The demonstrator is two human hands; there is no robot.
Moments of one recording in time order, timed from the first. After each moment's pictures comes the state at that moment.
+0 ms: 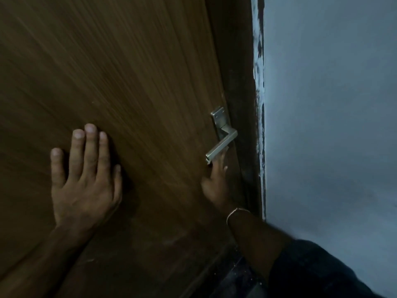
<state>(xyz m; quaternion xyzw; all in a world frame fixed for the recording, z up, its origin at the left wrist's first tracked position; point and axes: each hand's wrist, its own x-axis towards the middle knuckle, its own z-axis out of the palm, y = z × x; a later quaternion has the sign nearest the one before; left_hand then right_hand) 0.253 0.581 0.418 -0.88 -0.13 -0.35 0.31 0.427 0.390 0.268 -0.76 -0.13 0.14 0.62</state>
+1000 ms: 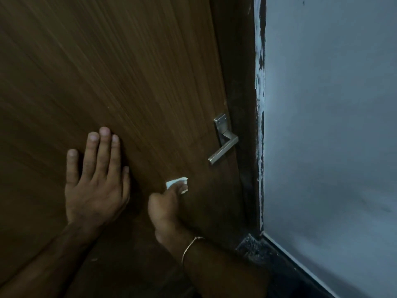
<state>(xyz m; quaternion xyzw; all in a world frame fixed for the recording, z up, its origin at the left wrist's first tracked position) 0.245 0.542 0.443 -0.86 -0.11 -0.34 0.36 0.308 0.447 0.360 -0.74 -0.07 0.28 0.60</state>
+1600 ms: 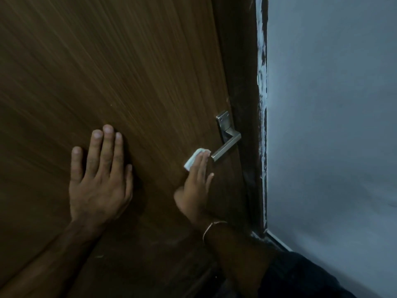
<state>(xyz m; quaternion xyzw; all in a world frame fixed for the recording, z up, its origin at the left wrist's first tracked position) 0.246 0.544 0.444 -0.86 -0.11 -0.34 0.37 0.346 0.427 0.337 -0.83 -0.12 0.02 0.54</state>
